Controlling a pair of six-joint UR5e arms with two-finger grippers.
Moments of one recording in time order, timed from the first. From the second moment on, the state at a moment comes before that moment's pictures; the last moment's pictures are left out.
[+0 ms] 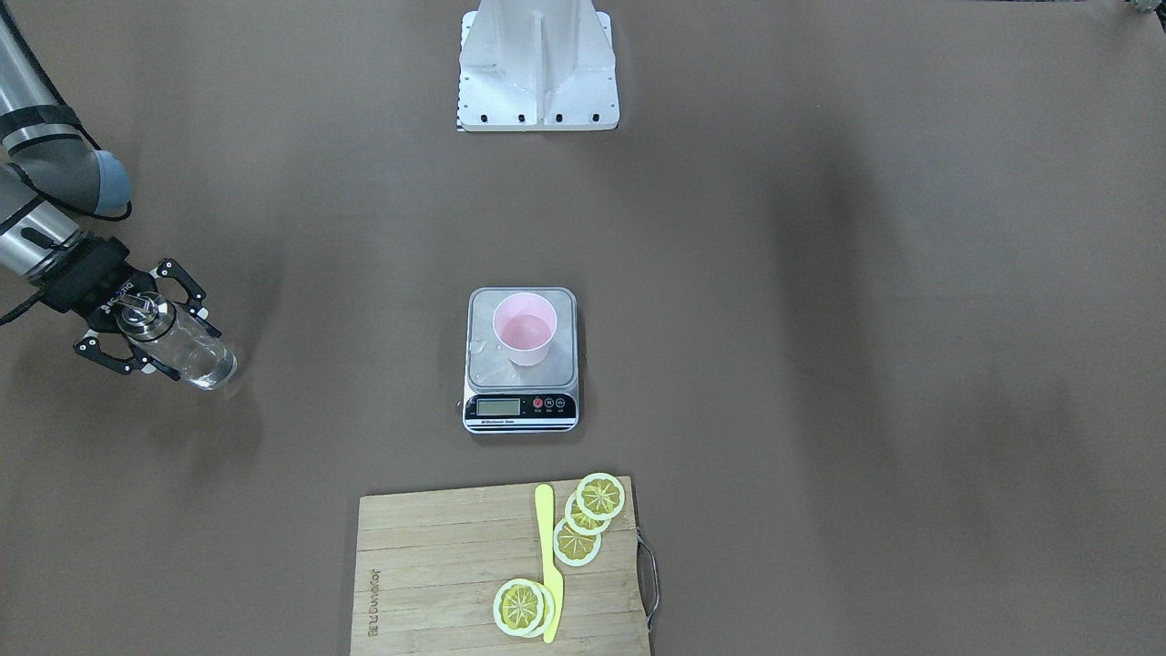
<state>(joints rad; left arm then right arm) -1.56 -1.54 -1.68 -1.46 -2.28 0.22 0.89 -1.47 1.32 -0.05 2.05 0.32</state>
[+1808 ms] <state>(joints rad) -1.56 -1.54 -1.69 -1.46 -2.28 0.22 0.89 -1.45 1.29 -0.02 2.06 0.32</state>
